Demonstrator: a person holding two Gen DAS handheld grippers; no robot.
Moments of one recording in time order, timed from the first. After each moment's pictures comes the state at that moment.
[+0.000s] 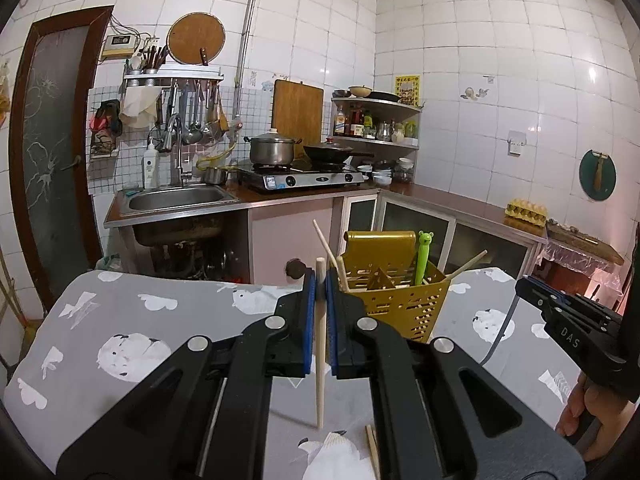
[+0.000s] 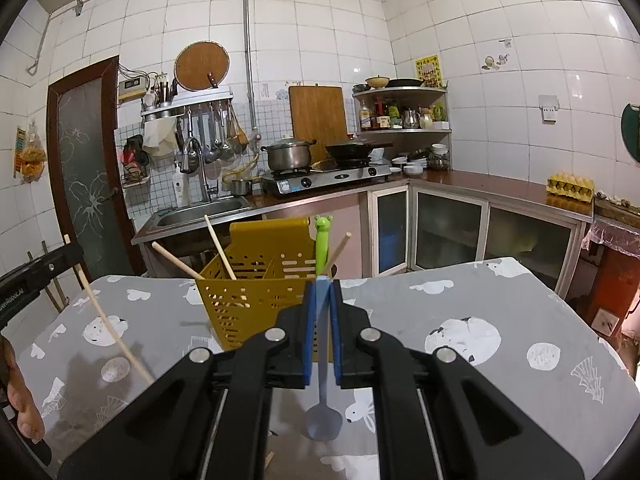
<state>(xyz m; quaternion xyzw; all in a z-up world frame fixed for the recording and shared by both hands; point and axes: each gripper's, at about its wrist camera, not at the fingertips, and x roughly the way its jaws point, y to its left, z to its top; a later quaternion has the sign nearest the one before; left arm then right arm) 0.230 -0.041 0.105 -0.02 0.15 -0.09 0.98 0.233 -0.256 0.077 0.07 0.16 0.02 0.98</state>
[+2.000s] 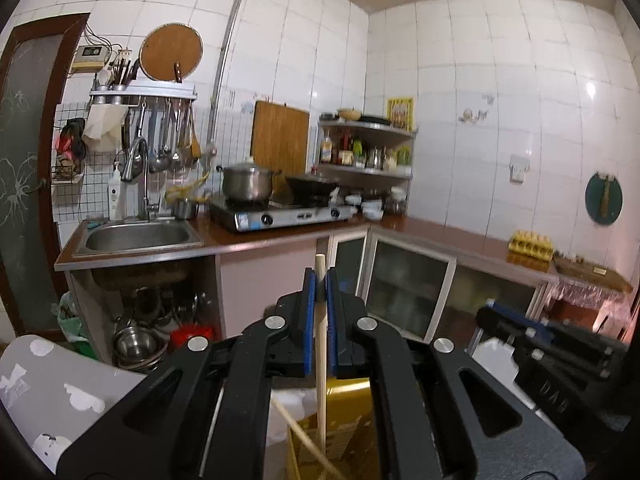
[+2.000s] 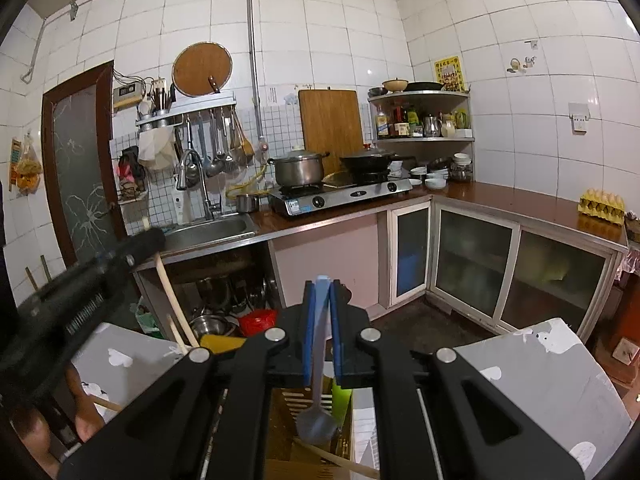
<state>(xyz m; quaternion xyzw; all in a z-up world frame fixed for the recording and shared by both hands) 0.415 -0.103 0.127 -0.03 0.11 -0.11 0.99 0.399 -0.245 0.118 0.06 0.16 0.05 0.98</state>
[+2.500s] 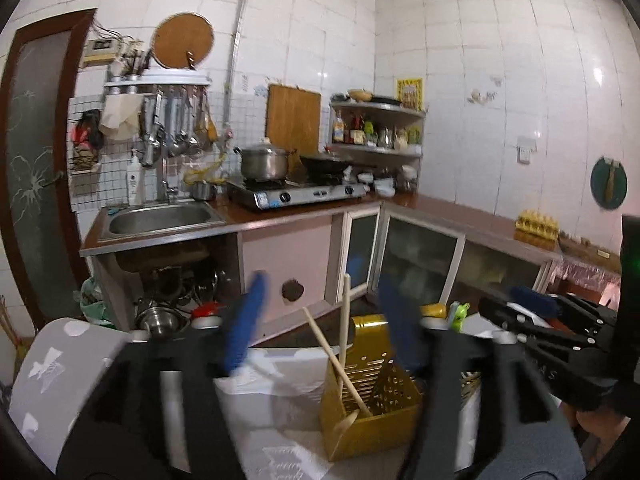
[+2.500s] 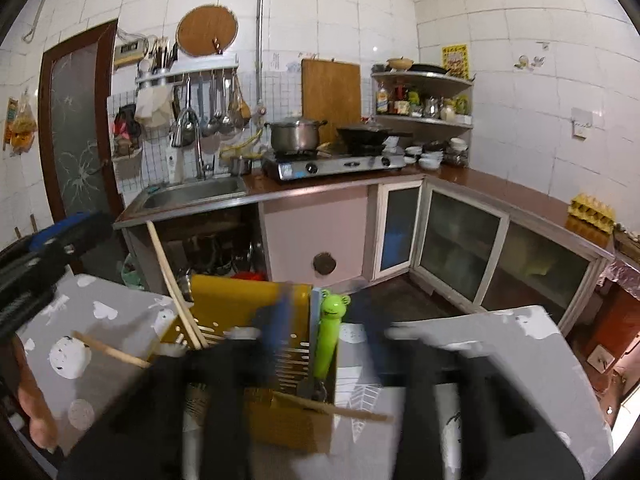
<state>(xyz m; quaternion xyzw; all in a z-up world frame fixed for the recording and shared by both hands) 0.352 -0.057 0.139 -0.03 0.14 -0.09 0.99 0.365 -0.244 0.117 0.02 0.19 0.02 0.98</state>
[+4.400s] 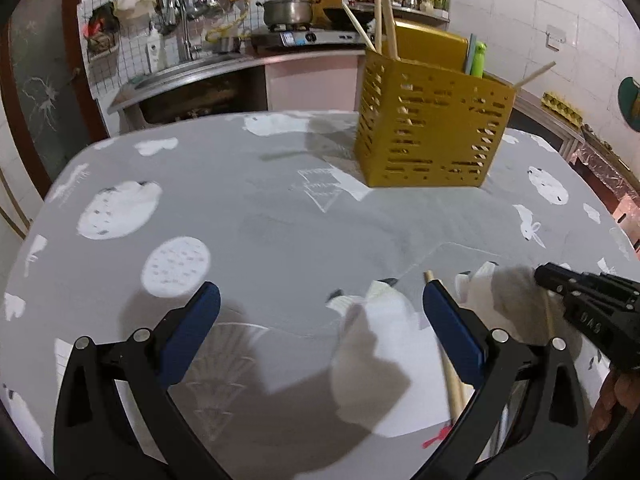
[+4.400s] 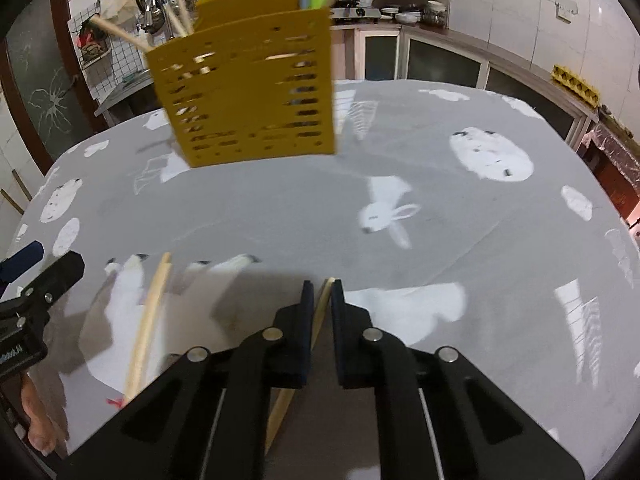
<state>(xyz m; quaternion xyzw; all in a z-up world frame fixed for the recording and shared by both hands) 0.256 -0.042 -0.023 0.01 0.39 -0.05 0.92 0.256 -0.238 -0.040 0.05 0.44 -0.01 0.90</state>
